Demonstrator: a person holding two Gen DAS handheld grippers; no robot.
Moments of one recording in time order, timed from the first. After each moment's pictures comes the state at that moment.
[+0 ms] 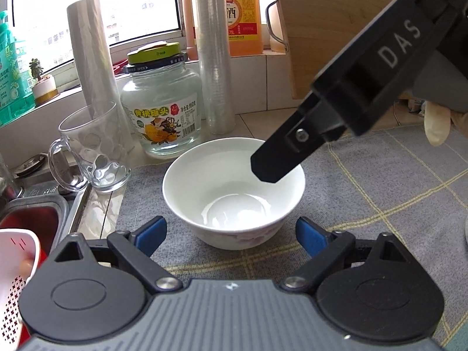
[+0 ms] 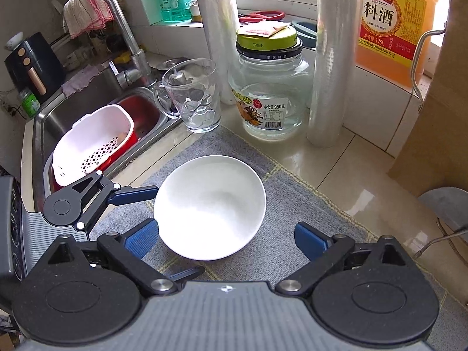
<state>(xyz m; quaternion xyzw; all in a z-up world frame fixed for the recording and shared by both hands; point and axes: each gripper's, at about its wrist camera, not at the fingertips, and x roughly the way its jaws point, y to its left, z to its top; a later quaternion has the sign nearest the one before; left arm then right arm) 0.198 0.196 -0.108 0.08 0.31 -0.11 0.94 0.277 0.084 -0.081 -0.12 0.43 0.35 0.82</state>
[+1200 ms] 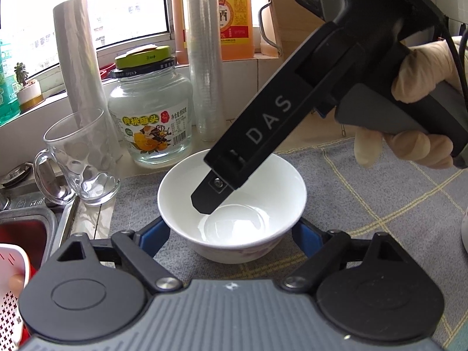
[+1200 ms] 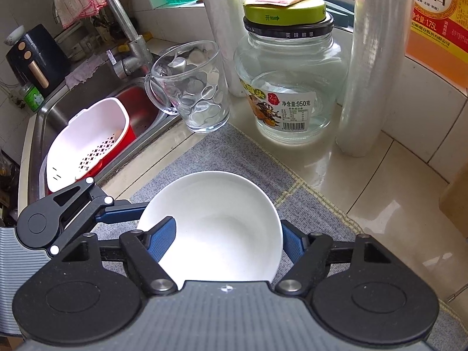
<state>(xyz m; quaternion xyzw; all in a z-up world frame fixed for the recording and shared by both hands) 0.215 0.203 -0.111 0.08 0.31 -0.14 0.94 0.325 0.118 -0.112 -0.12 0.45 0.39 0.79</state>
